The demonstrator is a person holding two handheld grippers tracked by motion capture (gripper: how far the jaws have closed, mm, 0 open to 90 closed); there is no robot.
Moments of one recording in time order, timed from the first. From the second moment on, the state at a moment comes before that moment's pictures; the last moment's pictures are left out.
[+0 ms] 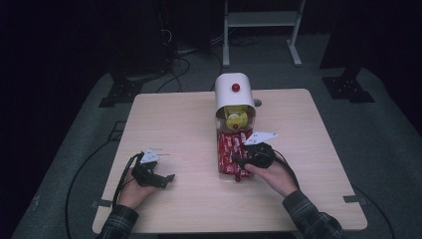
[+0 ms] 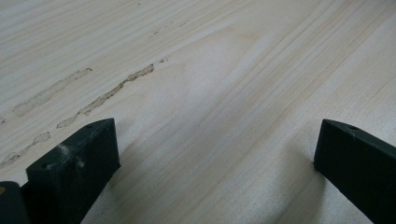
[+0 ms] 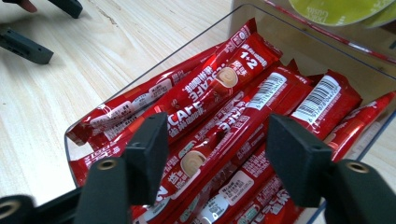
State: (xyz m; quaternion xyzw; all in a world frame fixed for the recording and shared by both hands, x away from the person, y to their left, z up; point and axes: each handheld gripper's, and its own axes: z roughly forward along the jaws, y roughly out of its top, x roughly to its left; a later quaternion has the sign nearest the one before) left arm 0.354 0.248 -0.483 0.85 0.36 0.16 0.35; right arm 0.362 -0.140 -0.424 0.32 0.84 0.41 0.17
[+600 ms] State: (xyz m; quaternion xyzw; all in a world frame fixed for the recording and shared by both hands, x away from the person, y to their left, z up) left arm 0.354 0.248 -0.483 0.85 0.36 0.16 0.35; right arm 0.366 -0.144 -0.423 0.35 0.83 0.41 0.16
